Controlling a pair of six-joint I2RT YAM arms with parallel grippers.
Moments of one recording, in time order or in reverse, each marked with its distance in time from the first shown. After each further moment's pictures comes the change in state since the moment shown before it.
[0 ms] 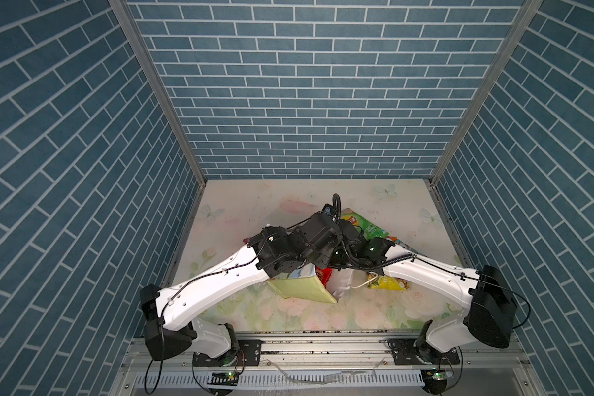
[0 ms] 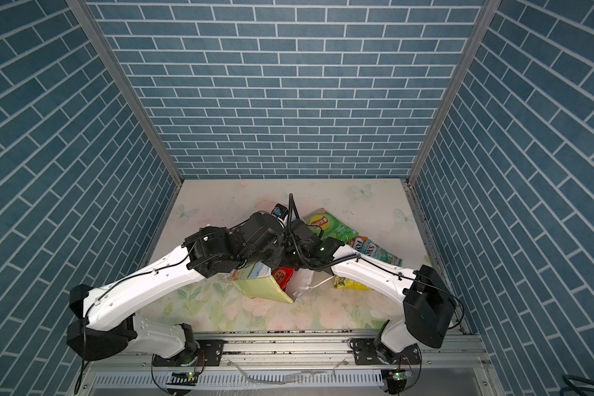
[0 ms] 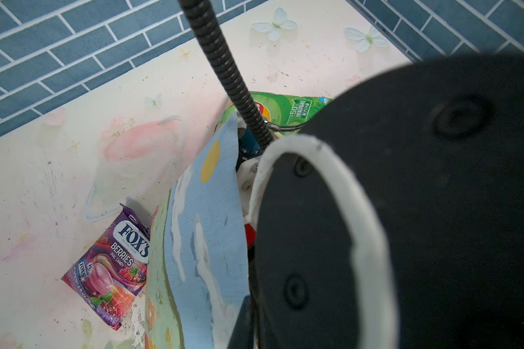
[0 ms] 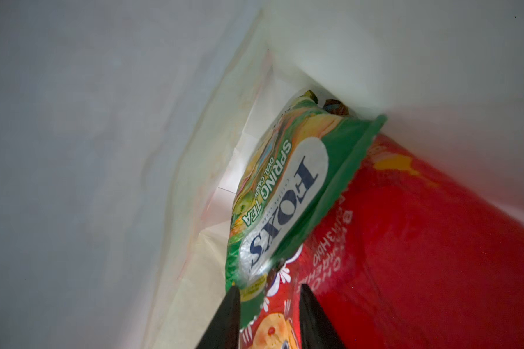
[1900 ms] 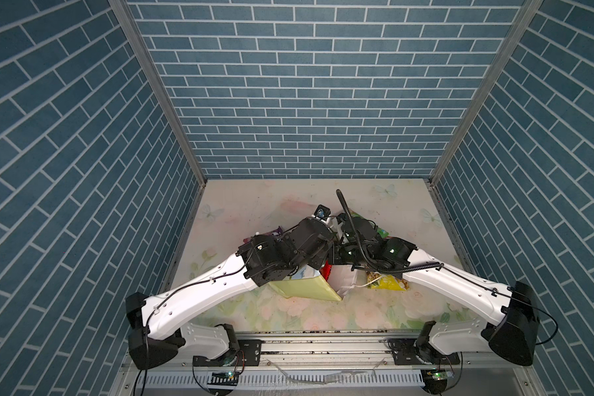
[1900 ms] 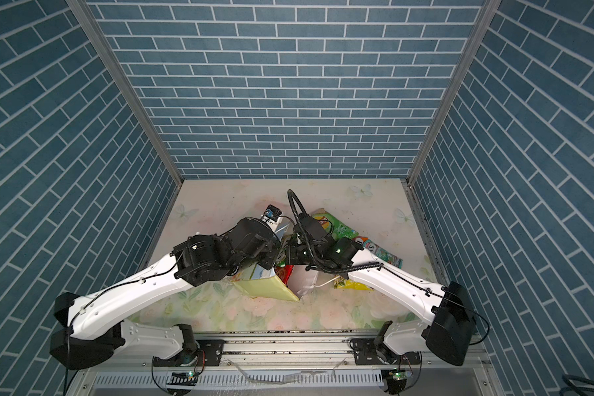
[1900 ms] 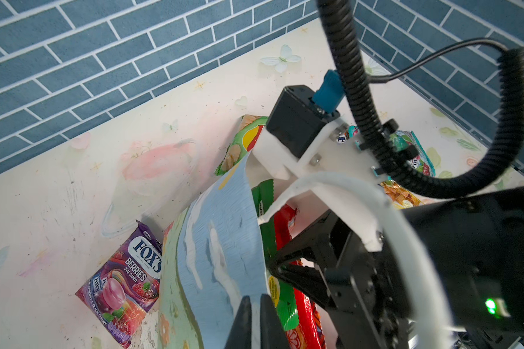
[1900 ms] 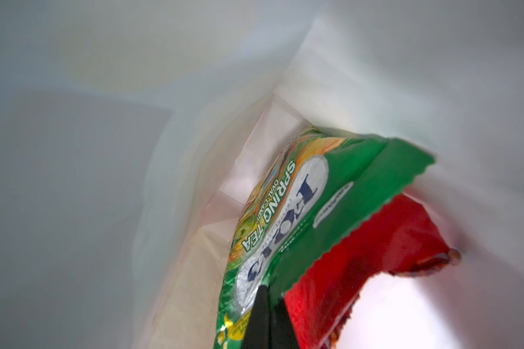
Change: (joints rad) left arm 0.001 -0.102 -0.124 0.121 -0.068 0.047; right arm -0.012 -0.166 -0.005 -0.106 0.084 -0.168
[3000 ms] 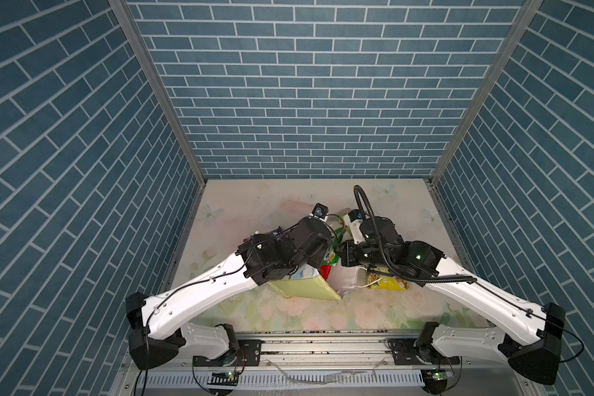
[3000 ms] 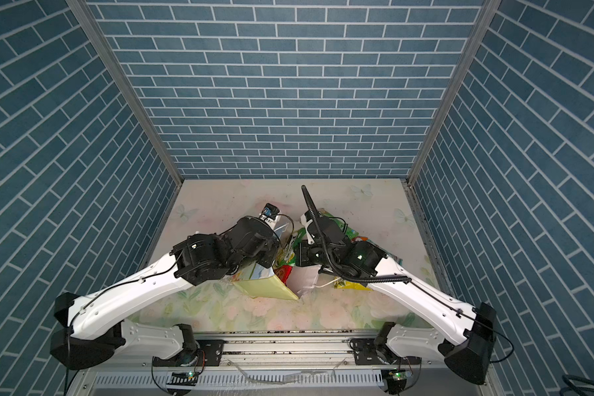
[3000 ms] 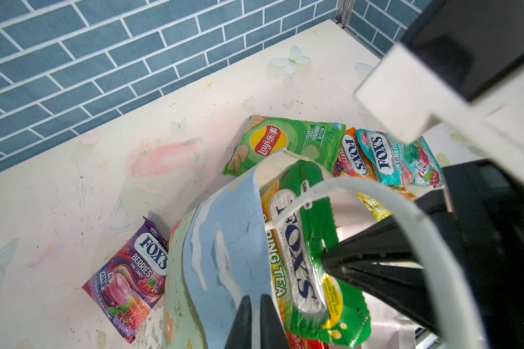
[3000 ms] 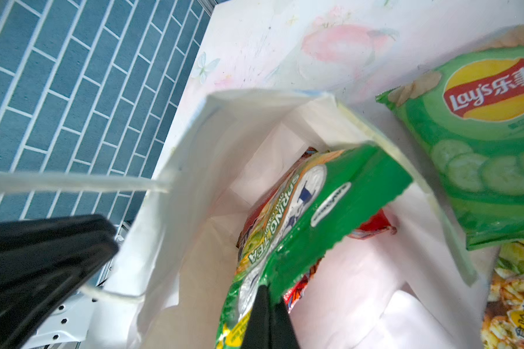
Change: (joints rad) left arm 0.009 -0.004 0.008 -0.019 -0.021 -0.023; right arm 0.000 -0.173 0.031 -0.109 0.039 -0.115
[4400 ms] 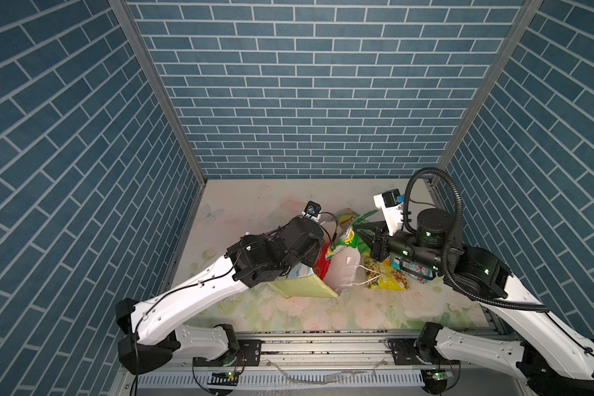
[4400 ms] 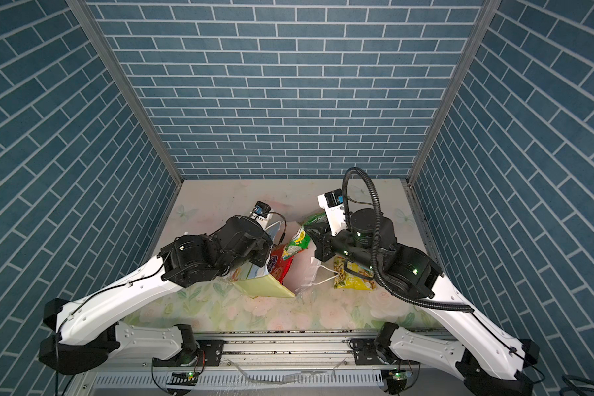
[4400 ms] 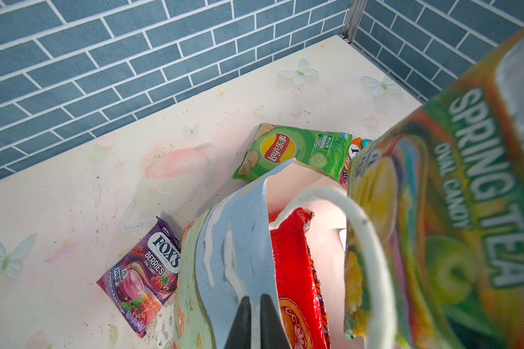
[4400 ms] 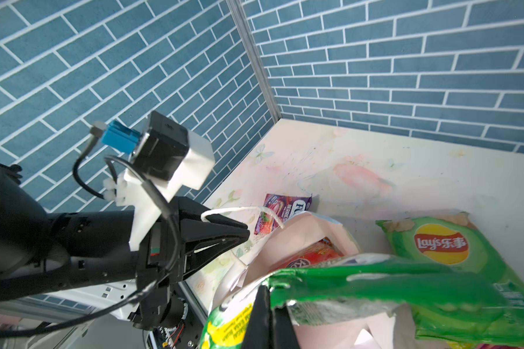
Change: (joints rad) left arm 0.010 -0.044 0.000 -0.015 -0.024 0.003; right arm -0.002 -0.209 0.201 -0.033 0.047 -0.292
